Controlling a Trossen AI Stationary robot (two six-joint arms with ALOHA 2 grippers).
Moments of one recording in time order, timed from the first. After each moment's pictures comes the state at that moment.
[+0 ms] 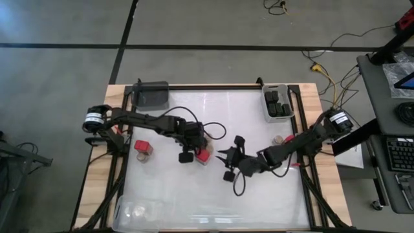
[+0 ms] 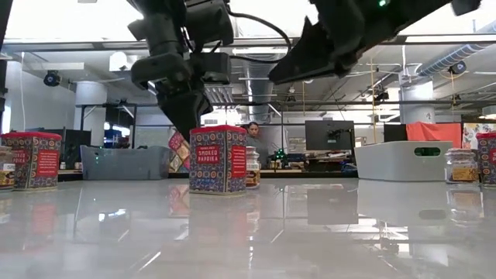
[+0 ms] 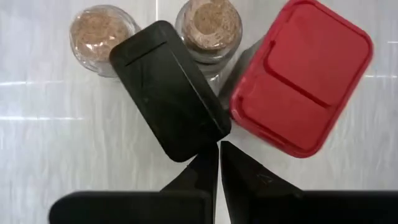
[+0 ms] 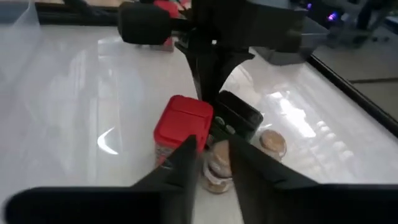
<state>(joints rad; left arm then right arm) 0.04 1.69 1.13 -0.64 0.07 0.05 0.39 1.64 0.88 0.23 0.68 0.20</state>
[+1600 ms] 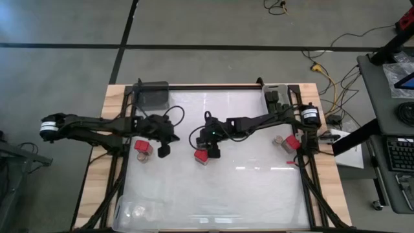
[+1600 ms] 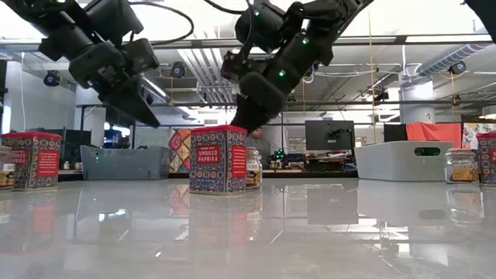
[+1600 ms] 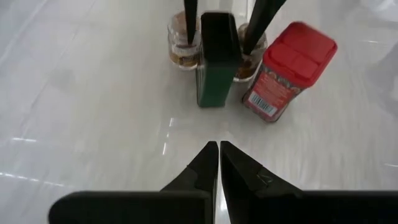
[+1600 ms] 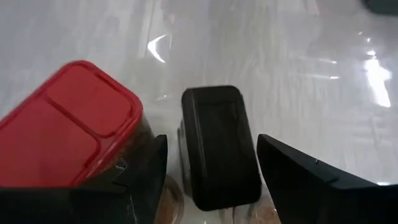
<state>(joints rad) 0.14 1.02 0.50 -0.21 0.06 -0.05 -0.05 1.95 1.30 -0.18 0.00 -0.15</state>
